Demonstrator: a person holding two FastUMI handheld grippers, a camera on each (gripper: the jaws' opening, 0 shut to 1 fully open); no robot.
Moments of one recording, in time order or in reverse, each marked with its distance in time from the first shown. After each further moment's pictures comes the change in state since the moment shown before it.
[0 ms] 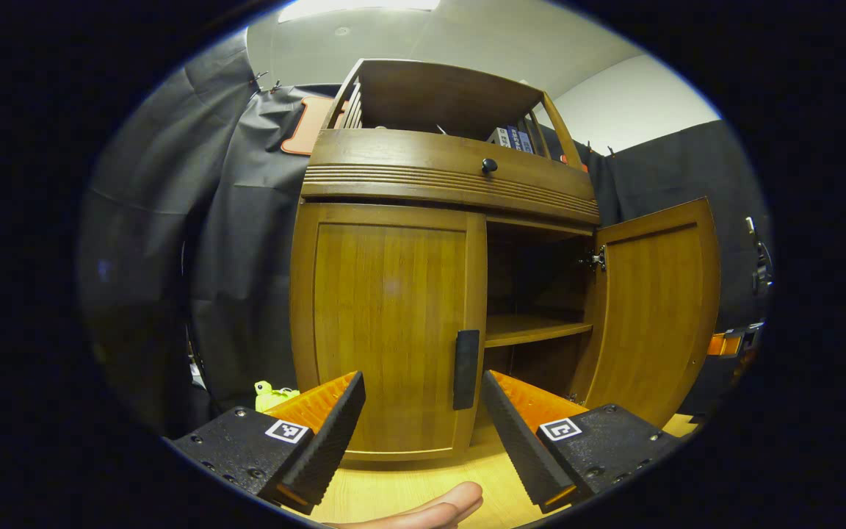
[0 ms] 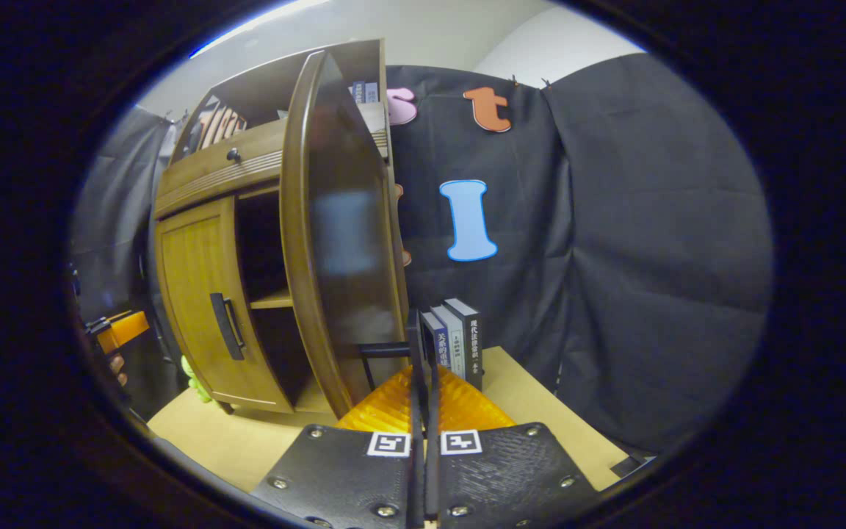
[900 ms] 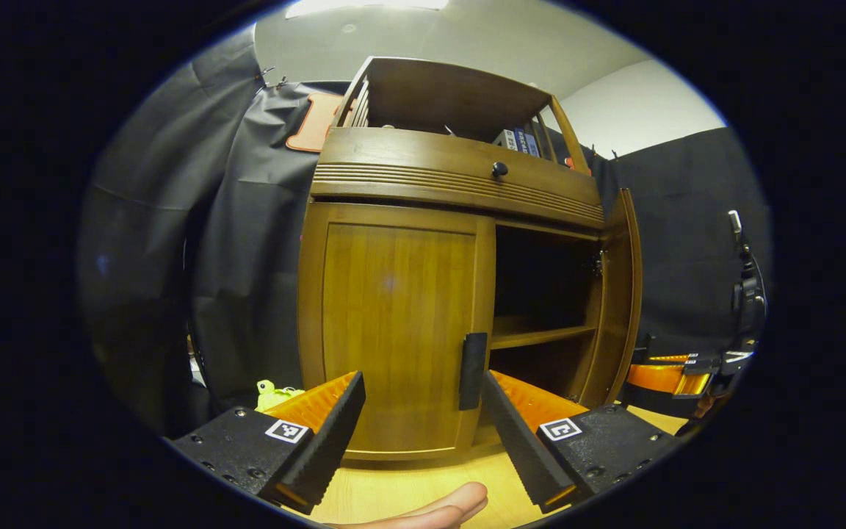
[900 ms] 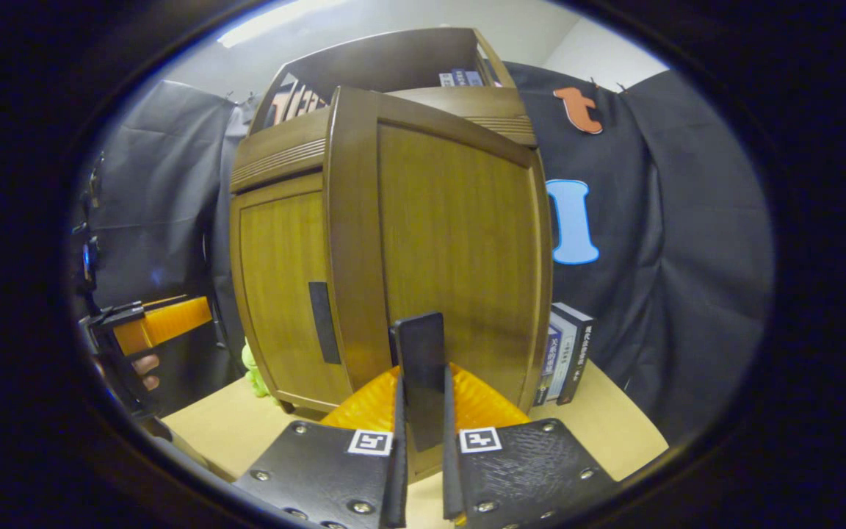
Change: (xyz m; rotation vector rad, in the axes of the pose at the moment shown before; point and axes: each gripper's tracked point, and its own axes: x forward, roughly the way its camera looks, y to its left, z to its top) left arm -0.006 0.011 0.008 -0.016 0.001 -0.007; right arm 0.016 0.166 -0.018 -0.053 0.022 0.215
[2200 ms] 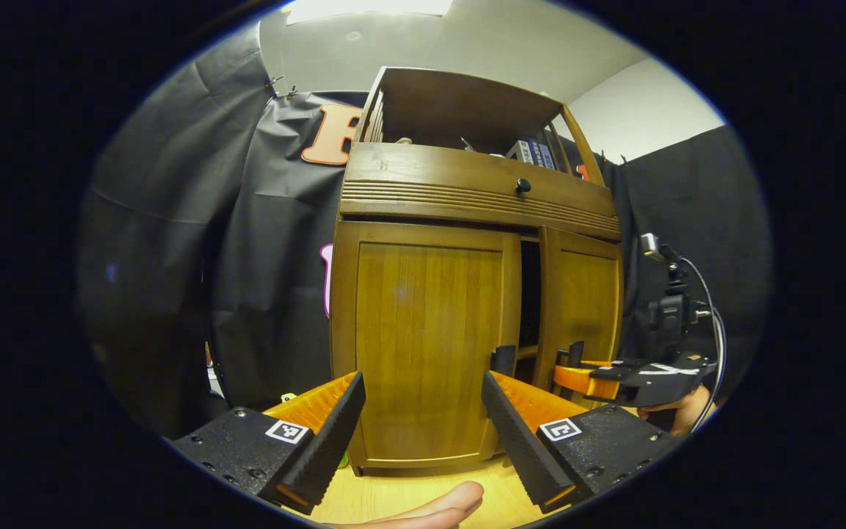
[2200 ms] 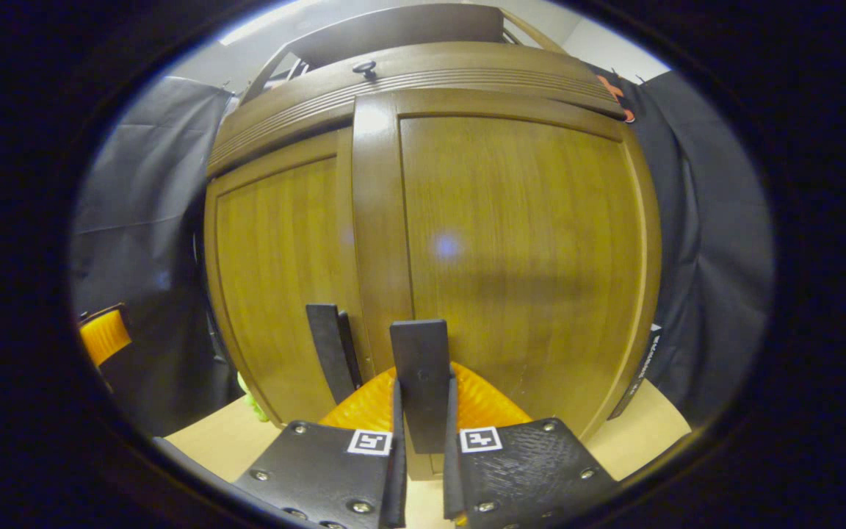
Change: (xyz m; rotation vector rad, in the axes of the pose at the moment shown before) left arm -0.003 0.038 0.017 0.012 -0.036 0.057; right arm 0.119 0.079 0.004 0.007 0.011 0.063
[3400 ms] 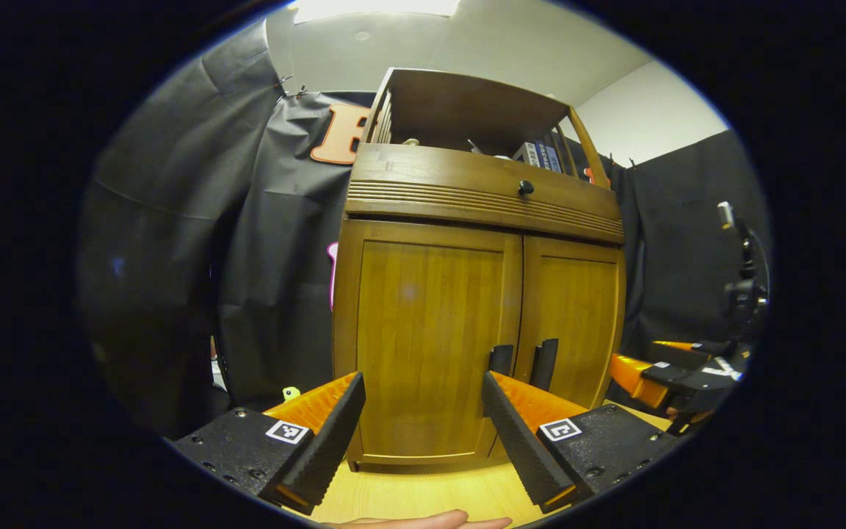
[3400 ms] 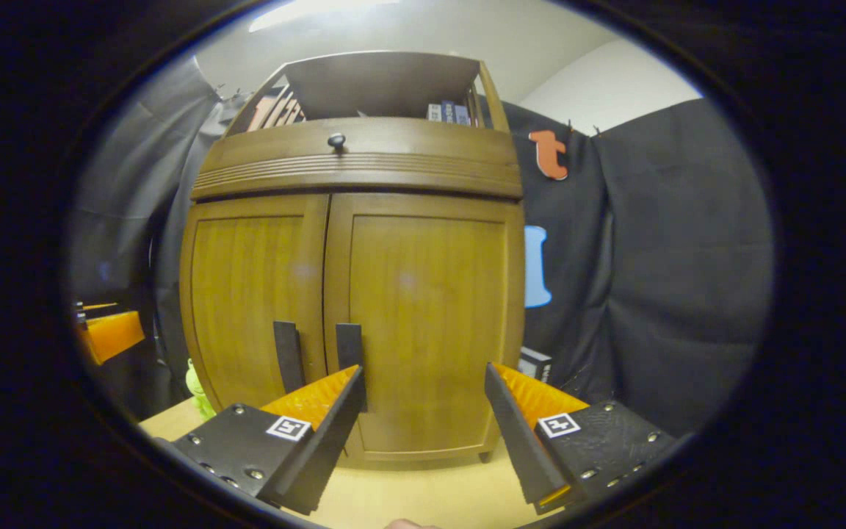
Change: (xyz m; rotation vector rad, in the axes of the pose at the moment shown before) left arm -0.004 0.001 -0.005 -0.037 -0.004 0.032; right arm -0.066 -0.040 0.028 -0.046 -0.135 -0.266
